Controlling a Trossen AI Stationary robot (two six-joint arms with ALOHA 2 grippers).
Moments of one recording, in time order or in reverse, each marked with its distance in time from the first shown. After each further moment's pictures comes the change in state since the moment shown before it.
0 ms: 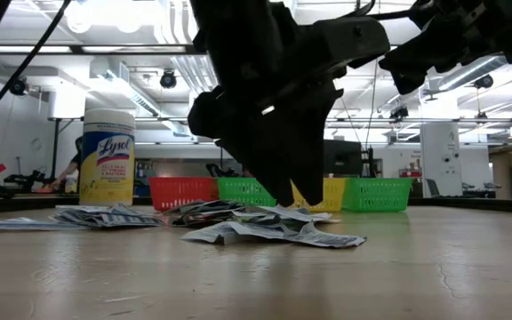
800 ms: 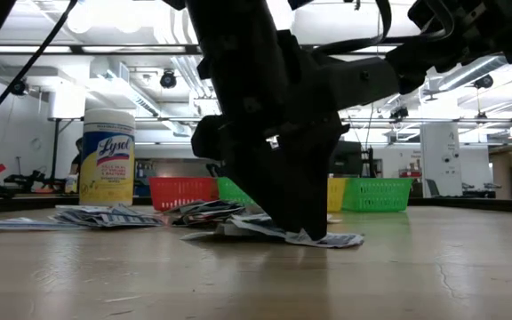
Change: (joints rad) left arm 0.000 0.063 0.000 0.035 0.022 0.016; right arm 0.000 0.000 0.000 0.001 0.000 0.002
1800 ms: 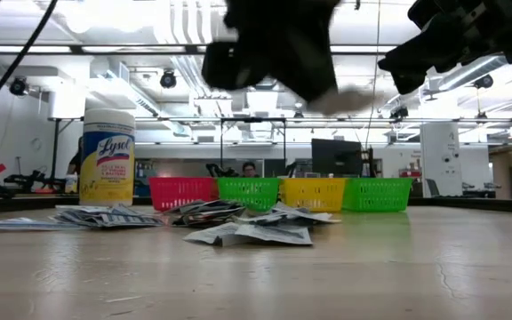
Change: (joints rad) left arm 0.003 -0.174 0.018 0.027 0.056 0.015; right arm 0.000 0.000 0.000 0.000 0.000 0.000
